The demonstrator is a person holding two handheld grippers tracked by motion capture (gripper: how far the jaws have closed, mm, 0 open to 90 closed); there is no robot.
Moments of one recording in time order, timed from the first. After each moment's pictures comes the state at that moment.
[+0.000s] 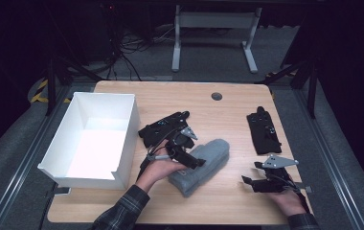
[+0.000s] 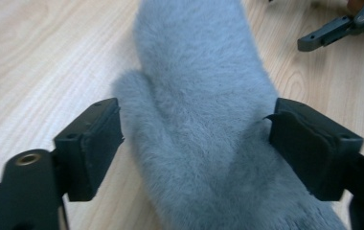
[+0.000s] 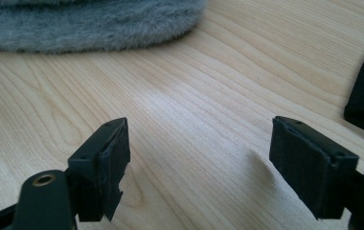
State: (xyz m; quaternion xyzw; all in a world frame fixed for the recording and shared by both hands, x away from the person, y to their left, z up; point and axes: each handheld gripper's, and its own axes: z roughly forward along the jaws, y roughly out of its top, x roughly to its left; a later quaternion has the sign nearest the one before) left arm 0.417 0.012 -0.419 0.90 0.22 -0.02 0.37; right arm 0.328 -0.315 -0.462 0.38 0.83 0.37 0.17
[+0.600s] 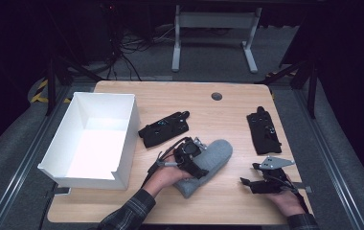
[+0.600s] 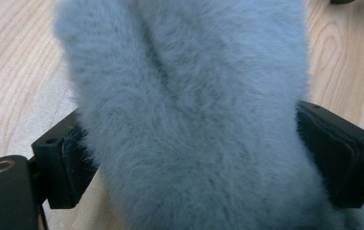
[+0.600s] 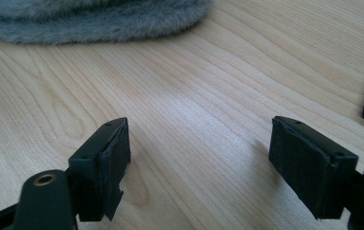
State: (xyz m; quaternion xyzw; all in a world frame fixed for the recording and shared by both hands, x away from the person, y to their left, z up) left arm 0.410 -0.011 -0.446 0.93 0.22 -0.02 0.30; right arm 0.328 -0.310 -0.466 0.37 0.84 0.35 0.17
